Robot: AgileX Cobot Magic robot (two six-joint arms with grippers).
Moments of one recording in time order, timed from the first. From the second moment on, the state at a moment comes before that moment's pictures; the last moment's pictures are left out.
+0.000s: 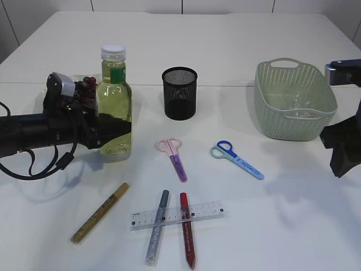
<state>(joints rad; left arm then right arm) -0.04 2.17 -1.02 1.13 -1.09 -0.68 0.17 1.46 -1.03 -0.05 1.07 0.11</state>
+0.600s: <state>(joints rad) -0.05 2.24 -1.02 1.07 -1.08 -0.61 0.17 1.46 -1.03 -0.04 1.09 0.11</state>
